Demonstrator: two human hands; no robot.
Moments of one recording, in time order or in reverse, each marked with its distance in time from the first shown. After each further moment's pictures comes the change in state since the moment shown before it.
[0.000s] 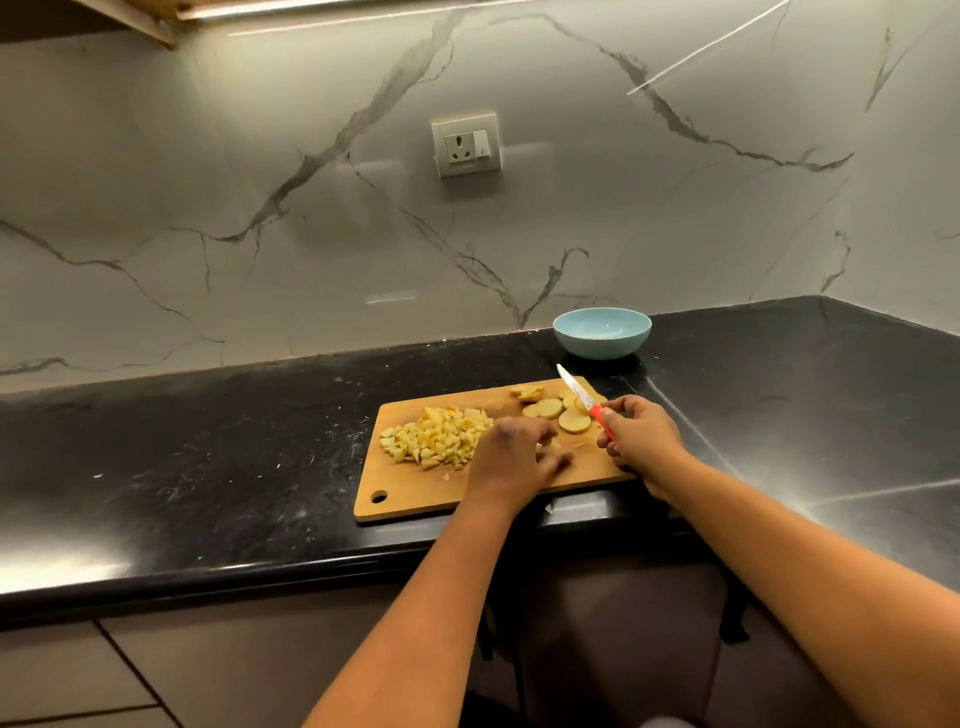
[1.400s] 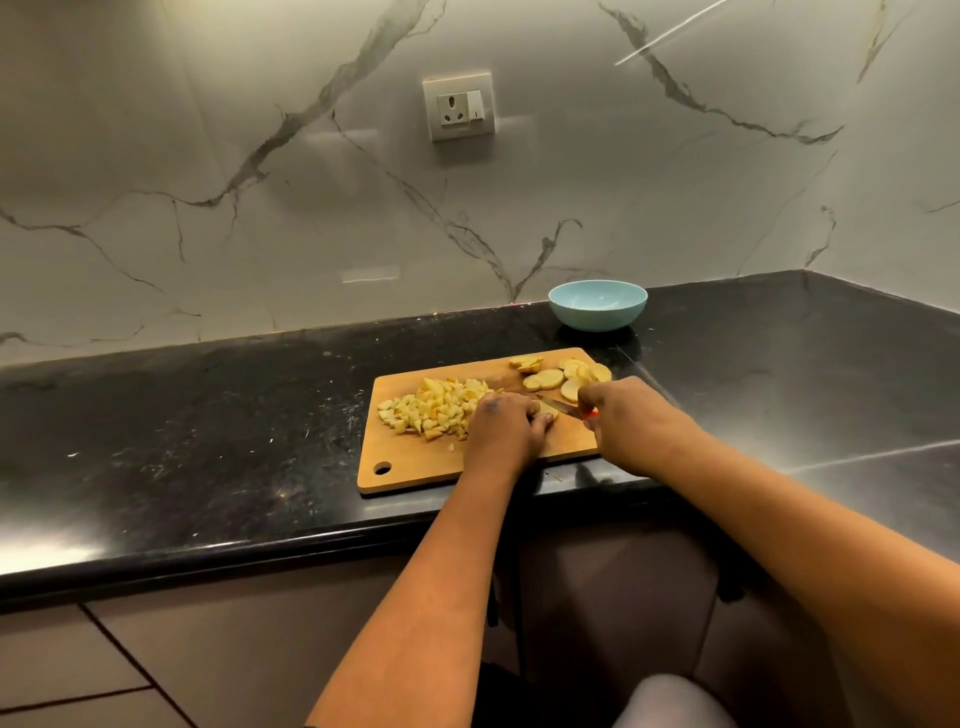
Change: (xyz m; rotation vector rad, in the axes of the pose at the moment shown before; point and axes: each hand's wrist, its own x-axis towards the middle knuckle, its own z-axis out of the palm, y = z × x) left_hand -0.001 -0.011 0.002 -0.050 -0.064 -0.236; right_hand -0.073 -0.043 0.013 -1.124 -0.141 -0.364
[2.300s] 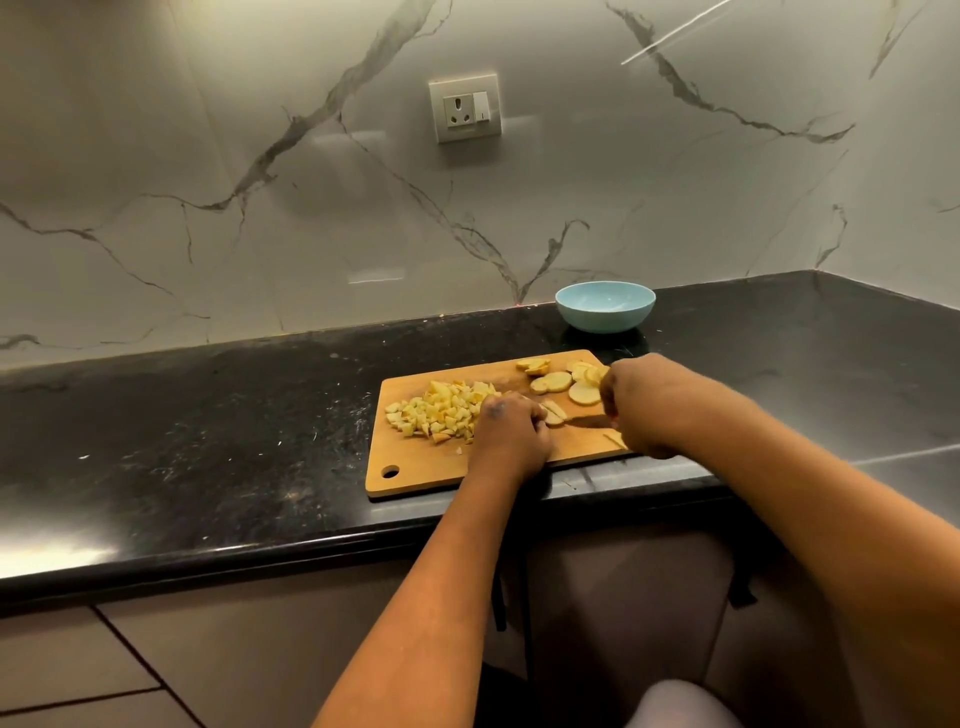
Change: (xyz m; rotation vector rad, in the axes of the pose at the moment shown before) left_hand -0.003 -0.003 -0.004 -0.035 -0.019 0.009; right_hand -0.006 -0.012 -0.035 -0.177 -0.130 0.039
